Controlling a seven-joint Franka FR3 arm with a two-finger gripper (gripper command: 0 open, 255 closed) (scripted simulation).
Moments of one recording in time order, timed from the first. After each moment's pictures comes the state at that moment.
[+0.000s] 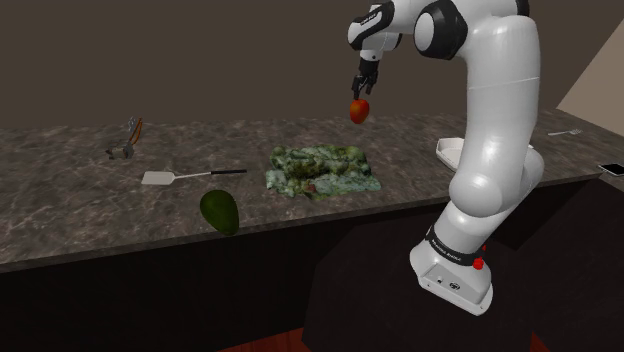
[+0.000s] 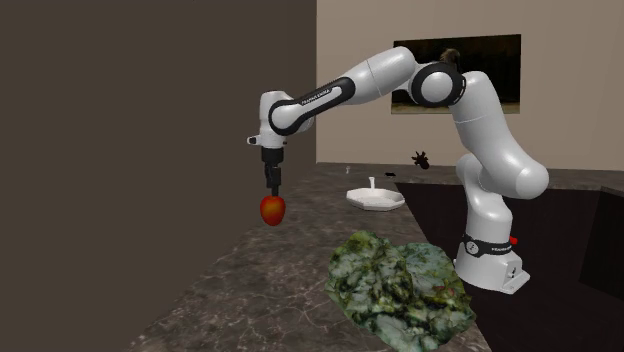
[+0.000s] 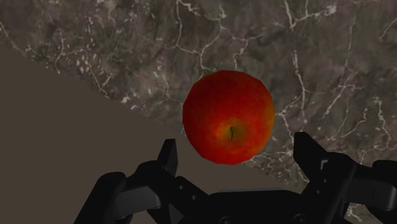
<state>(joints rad) -0.24 0.48 -0.44 -1.56 0.18 2.06 -0.68</state>
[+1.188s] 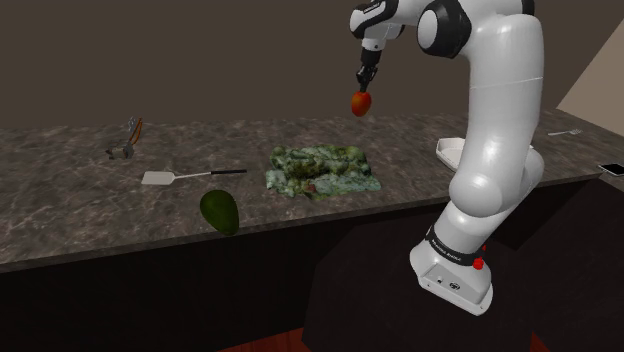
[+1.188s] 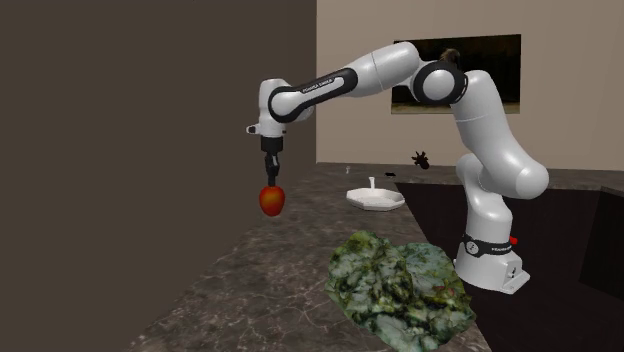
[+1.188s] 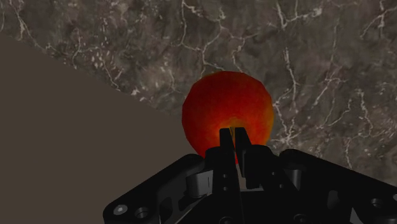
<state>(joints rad) -0.24 0.46 -0.45 -1.50 0.17 1.98 -0.67</state>
